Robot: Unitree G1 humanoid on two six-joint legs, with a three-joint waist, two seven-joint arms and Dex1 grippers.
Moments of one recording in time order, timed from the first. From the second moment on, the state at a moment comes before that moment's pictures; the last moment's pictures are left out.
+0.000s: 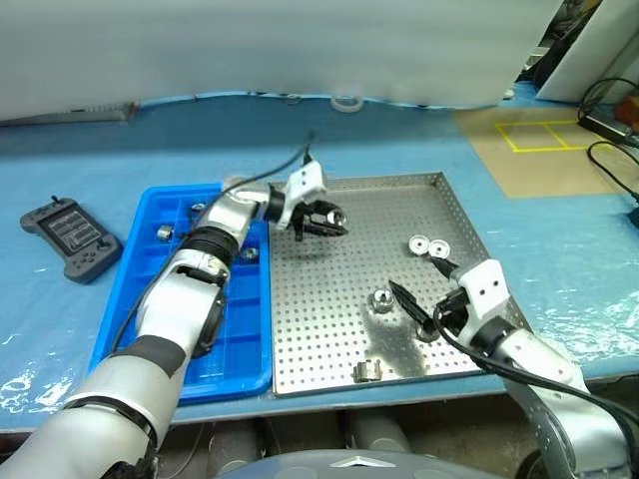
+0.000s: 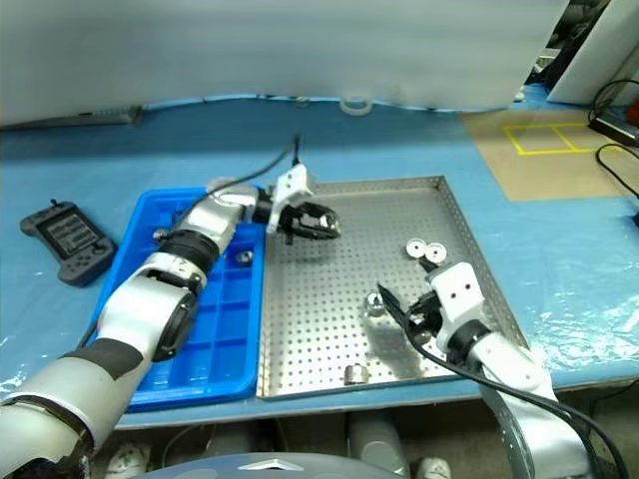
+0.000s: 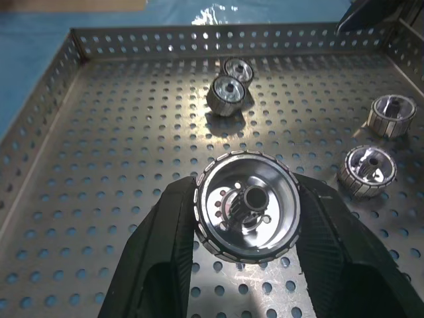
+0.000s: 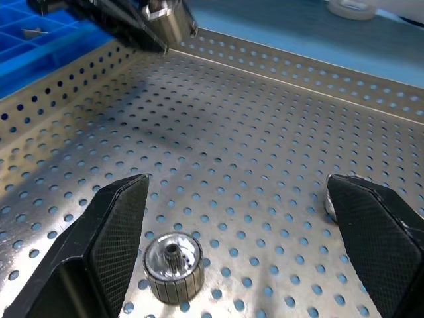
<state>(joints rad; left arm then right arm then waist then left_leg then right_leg) -1.06 0.23 -0.12 0.92 -0.01 -0.04 -1.35 0.20 -0.48 -0.06 -0.67 0.28 0.52 0.45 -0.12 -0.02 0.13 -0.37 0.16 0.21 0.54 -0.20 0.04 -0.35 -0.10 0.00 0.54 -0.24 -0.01</state>
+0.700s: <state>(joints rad) -0.22 0.55 0.21 -0.30 -0.32 0.59 -0.96 -0.43 -0.49 0.24 -0.12 0.28 0.40 0.91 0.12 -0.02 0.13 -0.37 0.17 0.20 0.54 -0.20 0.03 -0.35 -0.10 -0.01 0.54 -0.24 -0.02</state>
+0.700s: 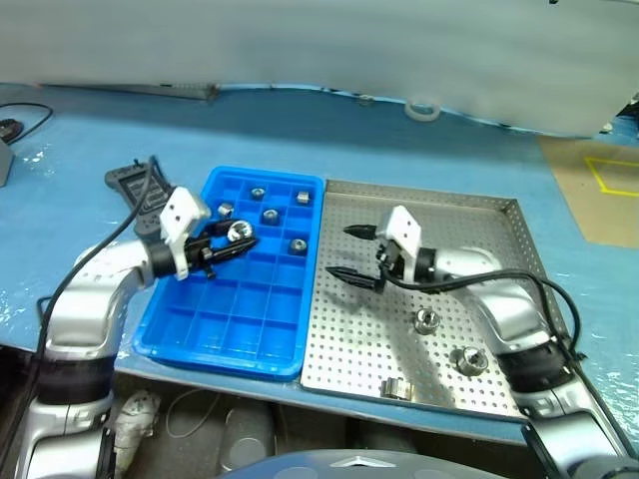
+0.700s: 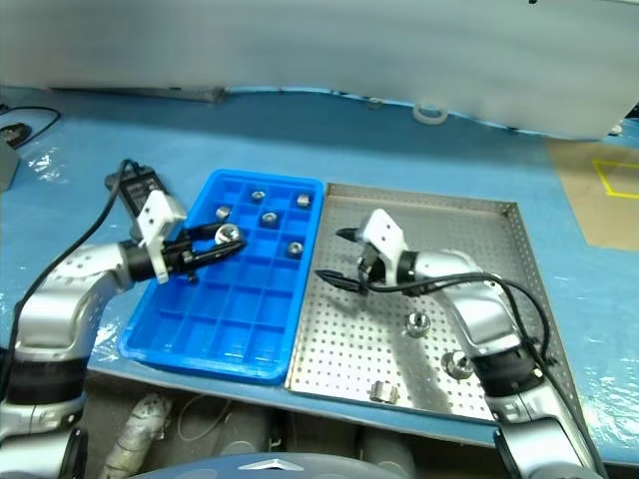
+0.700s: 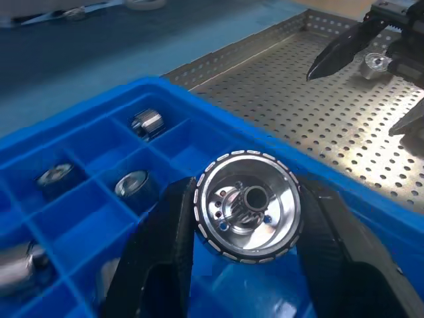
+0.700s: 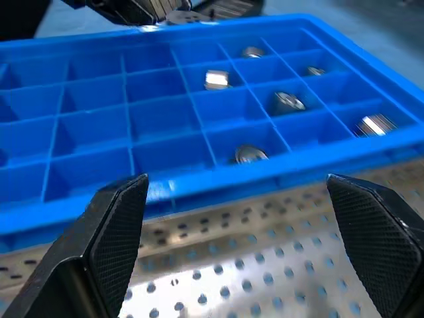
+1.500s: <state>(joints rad) -0.15 0.51 0.21 -0.15 -0.28 0.51 -0.61 -0.47 -0.49 0.28 -0.07 0.24 0.40 0.97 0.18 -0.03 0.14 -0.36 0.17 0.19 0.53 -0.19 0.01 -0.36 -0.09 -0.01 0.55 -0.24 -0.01</state>
